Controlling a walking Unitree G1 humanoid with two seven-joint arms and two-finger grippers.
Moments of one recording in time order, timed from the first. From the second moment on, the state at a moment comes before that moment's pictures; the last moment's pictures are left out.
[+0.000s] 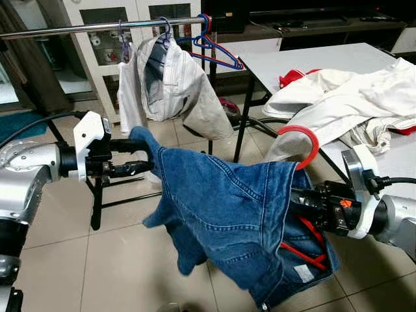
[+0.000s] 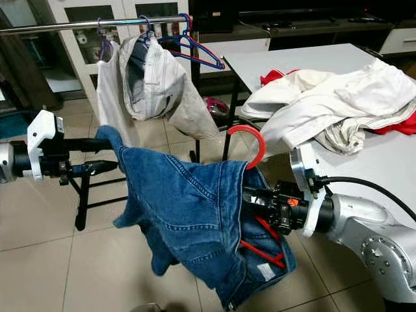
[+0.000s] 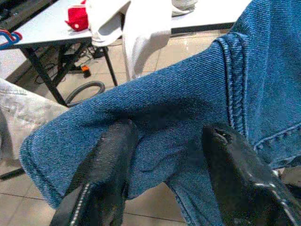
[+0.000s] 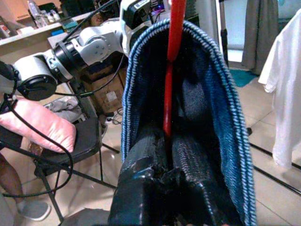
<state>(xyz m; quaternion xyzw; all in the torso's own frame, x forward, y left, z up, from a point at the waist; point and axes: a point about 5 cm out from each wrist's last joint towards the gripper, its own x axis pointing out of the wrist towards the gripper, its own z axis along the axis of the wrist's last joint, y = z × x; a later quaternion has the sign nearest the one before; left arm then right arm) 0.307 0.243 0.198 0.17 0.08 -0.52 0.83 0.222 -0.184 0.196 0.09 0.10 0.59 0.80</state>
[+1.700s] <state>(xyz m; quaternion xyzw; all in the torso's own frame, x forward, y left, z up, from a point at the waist) 0.312 0.231 0.205 0.19 0.08 -0.59 0.78 0.233 -0.186 0.196 0.07 0.08 0.55 0.83</state>
